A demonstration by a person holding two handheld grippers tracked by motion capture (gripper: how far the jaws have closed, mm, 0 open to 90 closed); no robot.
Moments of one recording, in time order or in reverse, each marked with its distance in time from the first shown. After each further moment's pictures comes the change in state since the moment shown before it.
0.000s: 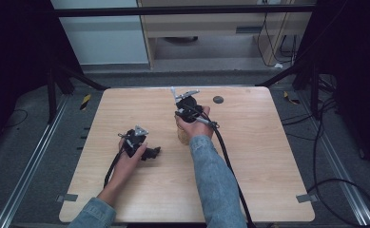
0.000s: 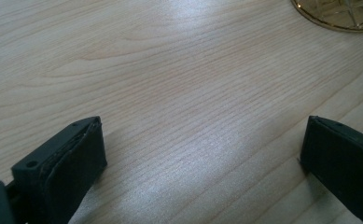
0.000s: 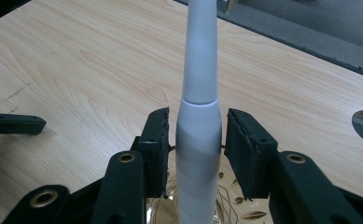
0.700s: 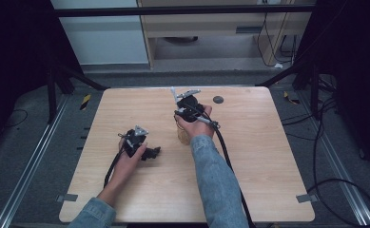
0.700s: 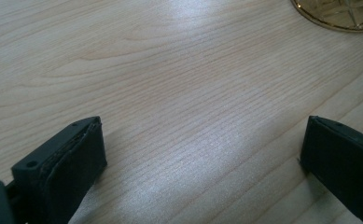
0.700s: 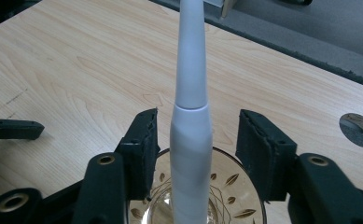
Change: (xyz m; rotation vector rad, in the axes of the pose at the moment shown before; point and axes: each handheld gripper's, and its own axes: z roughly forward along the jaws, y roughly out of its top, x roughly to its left) left arm 0.000 0.000 0.000 0.000 0.000 0.000; right arm -0.001 0.002 -0.007 -0.017 -0.019 0.007
